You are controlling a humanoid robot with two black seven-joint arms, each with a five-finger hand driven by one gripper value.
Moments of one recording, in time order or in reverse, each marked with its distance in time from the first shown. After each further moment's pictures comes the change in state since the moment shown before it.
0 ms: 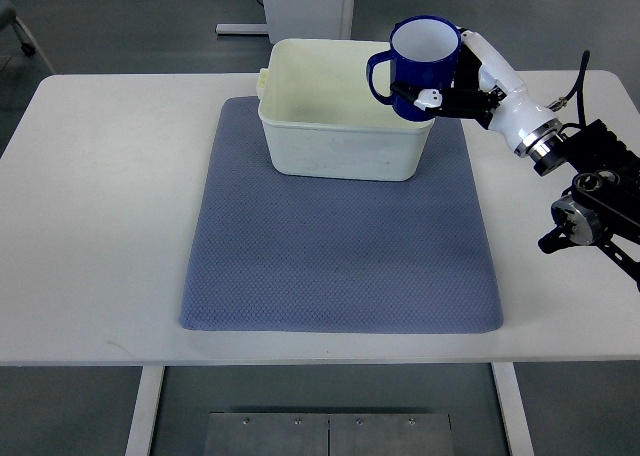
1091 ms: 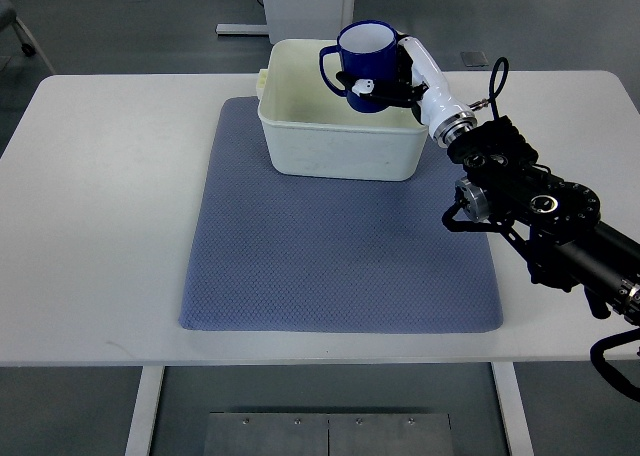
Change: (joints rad) left arm 0.000 0.000 0.000 0.000 0.000 0.000 0.000; right arm 0.114 0.389 -0.006 -0.483 -0.006 -0.096 -0.055
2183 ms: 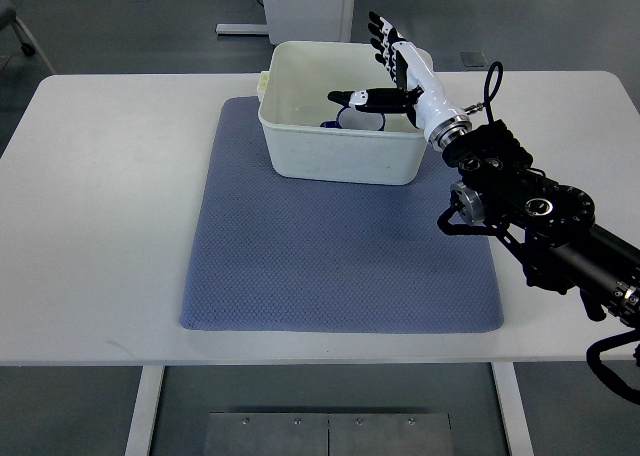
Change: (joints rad) left arm 0.001 0.000 0.000 0.000 0.001 0.000 0.000; right arm 0.002 0.002 -0.002 0.007 0.004 0.002 0.008
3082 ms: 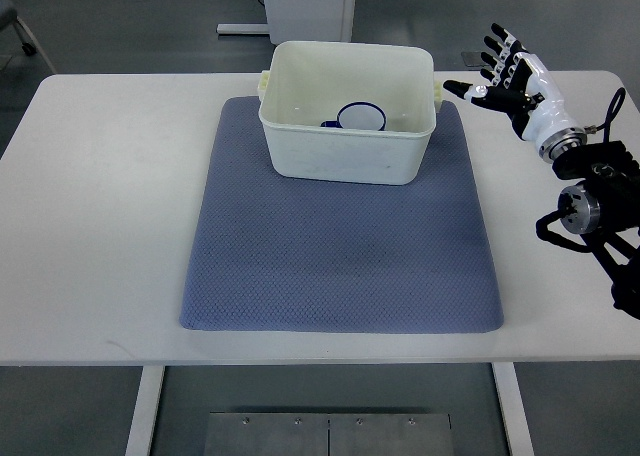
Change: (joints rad) left arm -0.002 0.000 -0.001 0.000 0.000 0.000 0.000; right arm -0.256 -0.255 0.353 0.243 0.028 0.090 -0.165
